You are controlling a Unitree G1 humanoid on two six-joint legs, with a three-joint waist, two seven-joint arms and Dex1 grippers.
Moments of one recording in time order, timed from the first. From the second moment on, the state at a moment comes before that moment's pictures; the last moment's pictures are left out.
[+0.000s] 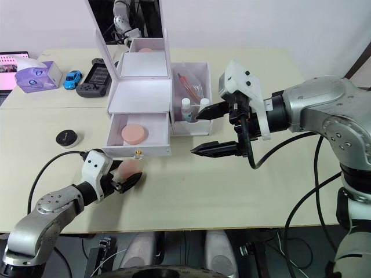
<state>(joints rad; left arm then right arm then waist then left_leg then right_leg) 0.14 0.53 0.09 -0.54 -0.36 0.71 -0.47 -0.87 -0.98 0.05 -0.47 0.89 1.14 1.03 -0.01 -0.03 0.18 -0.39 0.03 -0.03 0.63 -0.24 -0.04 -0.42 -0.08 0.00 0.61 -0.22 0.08</state>
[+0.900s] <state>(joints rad) 0.21 1.03 0.73 -0.20 -0.76 0.46 -1.19 -0.86 -0.98 0.08 -0.43 0.82 1.04 1.11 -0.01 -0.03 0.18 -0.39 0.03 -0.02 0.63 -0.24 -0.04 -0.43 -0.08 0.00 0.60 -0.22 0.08</state>
